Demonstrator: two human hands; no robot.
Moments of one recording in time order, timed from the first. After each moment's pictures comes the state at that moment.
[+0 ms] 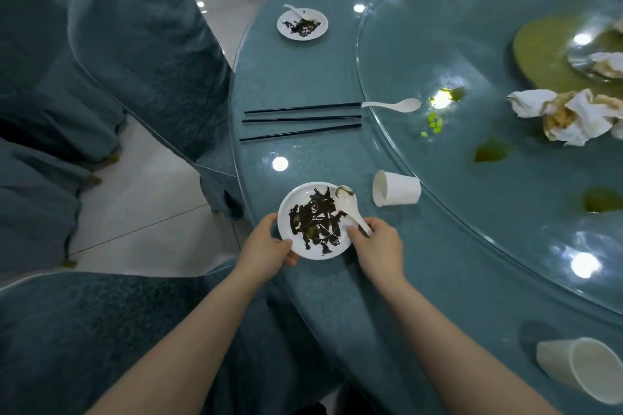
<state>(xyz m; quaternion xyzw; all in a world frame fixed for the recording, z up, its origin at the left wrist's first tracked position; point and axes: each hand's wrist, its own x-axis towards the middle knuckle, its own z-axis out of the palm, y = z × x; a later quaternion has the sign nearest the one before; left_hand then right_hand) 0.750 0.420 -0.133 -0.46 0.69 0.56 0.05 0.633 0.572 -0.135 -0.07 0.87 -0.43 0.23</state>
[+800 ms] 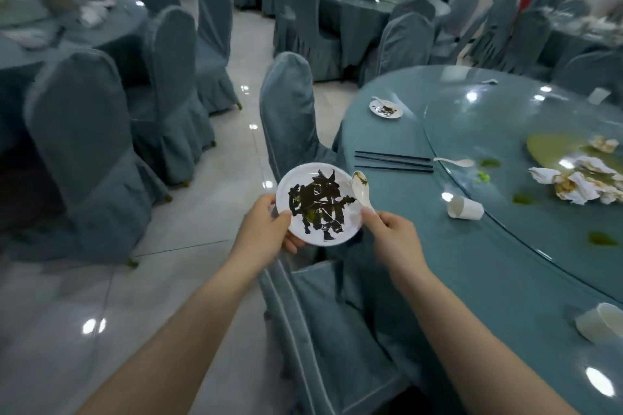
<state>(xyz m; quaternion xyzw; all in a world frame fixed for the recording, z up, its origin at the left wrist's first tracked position) 1.061 0.349 0.032 -0.36 0.69 0.60 -0.20 0.916 0.491 0.026 -0.18 0.80 -0.54 0.20</state>
